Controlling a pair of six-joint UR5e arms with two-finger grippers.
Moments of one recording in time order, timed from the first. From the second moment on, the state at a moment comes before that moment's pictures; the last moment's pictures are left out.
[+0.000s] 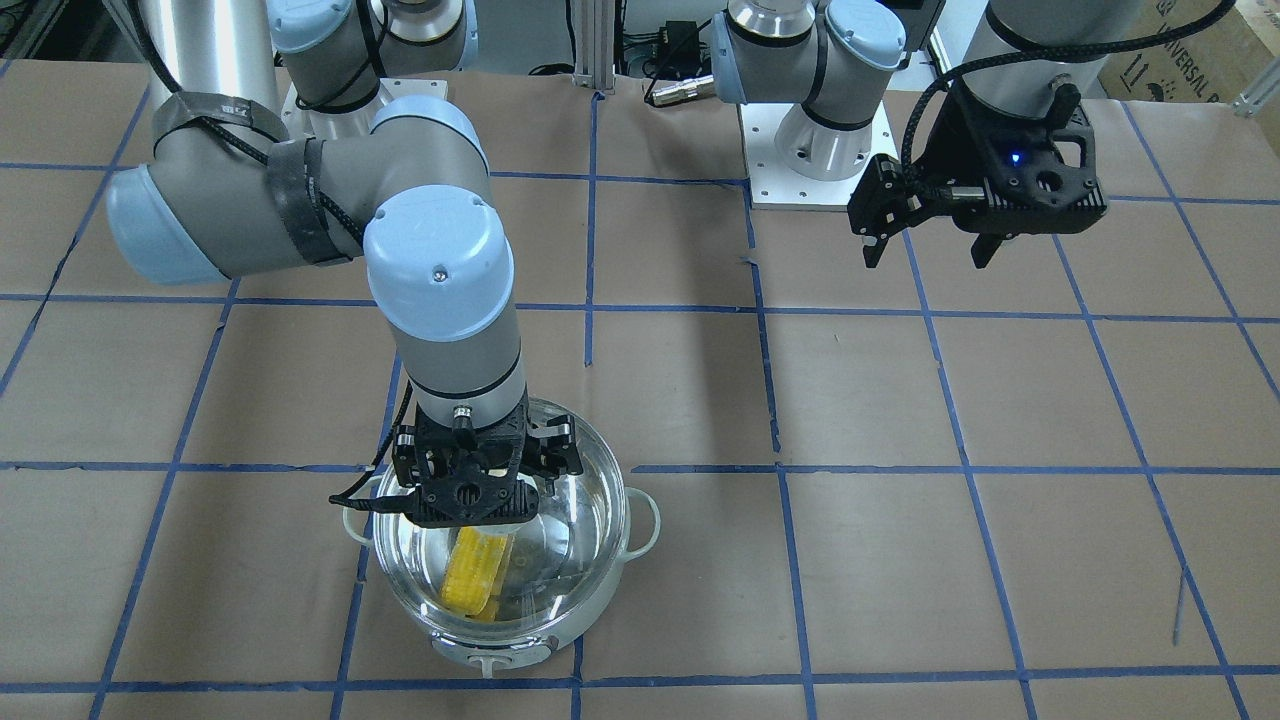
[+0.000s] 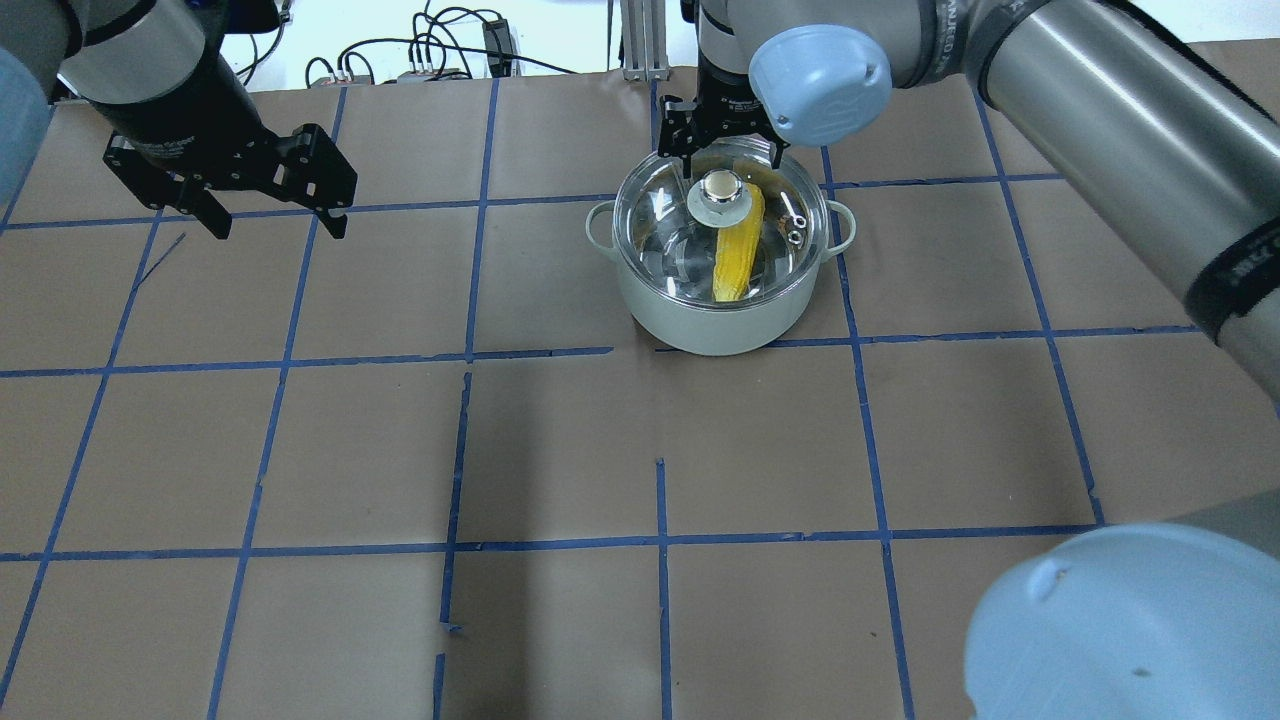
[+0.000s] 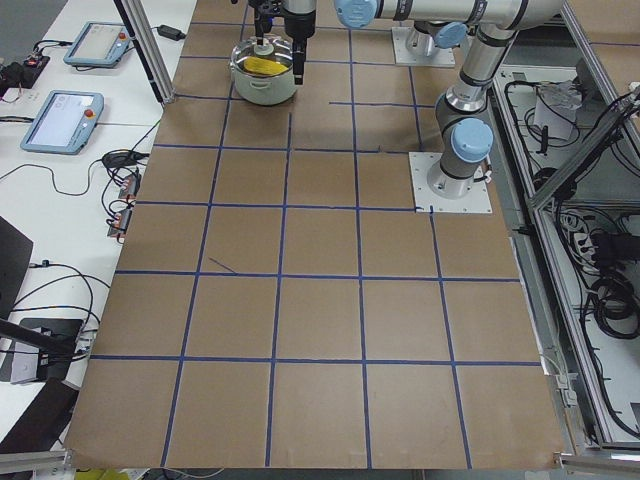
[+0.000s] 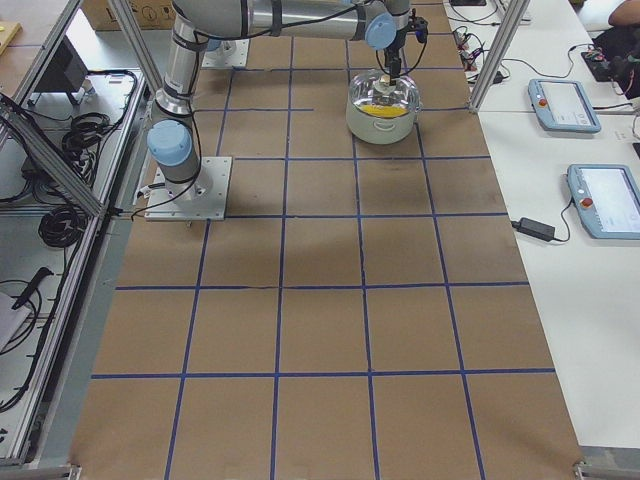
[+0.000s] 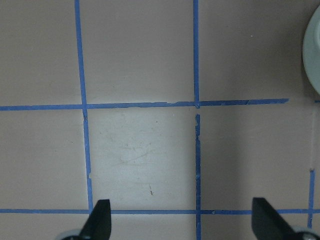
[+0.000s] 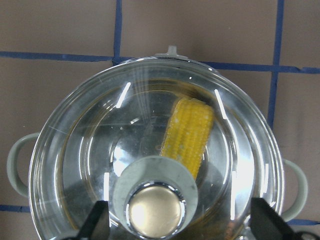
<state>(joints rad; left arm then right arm) -1.51 -1.56 -1.54 -1.58 1.62 0.07 1.79 -1.11 1.28 -1.85 -1.59 0.15</state>
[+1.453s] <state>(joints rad) -1.51 -1.56 -1.53 -1.59 1.63 0.06 1.53 -1.56 1.44 -1.51 -1.53 -0.11</state>
